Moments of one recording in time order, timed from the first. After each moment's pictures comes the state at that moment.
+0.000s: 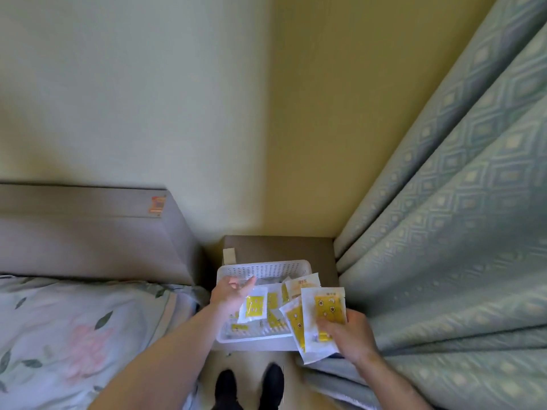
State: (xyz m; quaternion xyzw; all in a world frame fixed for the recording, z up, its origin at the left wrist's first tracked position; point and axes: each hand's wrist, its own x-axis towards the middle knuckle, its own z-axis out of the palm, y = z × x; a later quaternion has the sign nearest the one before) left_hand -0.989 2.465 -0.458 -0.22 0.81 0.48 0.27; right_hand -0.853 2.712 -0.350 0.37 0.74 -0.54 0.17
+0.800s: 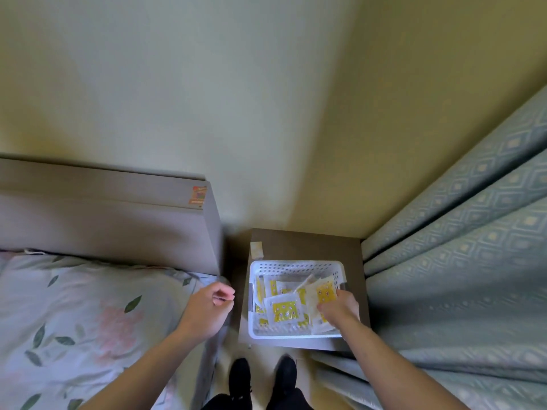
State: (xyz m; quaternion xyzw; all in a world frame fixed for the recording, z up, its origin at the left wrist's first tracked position) left_hand -0.963 2.324 -0.415 -0.07 0.87 0.44 0.19; right_hand -0.946 2.624 -0.401 0.42 0.81 -0.35 0.23
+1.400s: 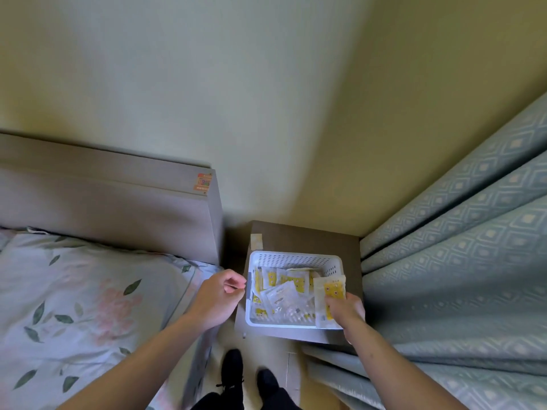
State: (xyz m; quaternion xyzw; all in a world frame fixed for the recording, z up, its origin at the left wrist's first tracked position) left_hand -0.949 2.343 -0.391 -0.04 0.87 0.45 0.21; right_hand -0.918 2.637 -0.410 0.48 0.74 -0.44 0.17
